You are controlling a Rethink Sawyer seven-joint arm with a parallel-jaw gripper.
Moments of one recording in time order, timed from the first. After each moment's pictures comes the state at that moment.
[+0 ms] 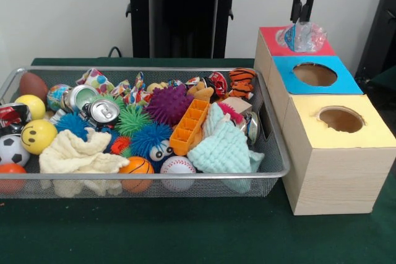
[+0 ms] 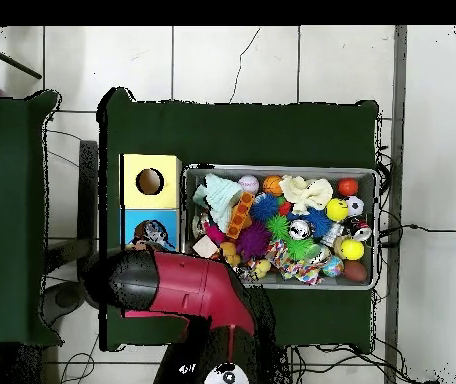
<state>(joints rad) 0.10 -0.87 -0.15 1.87 0.20 0.63 2.11</state>
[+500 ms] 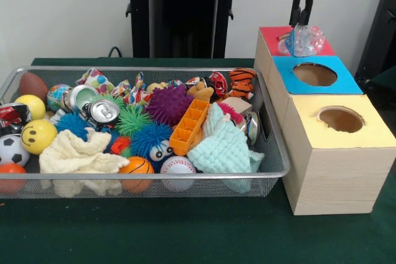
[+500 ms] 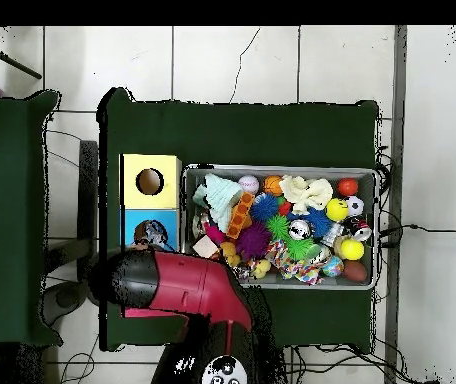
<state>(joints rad) 0.10 -0.84 -0.15 1.87 0.21 0.63 2.11</state>
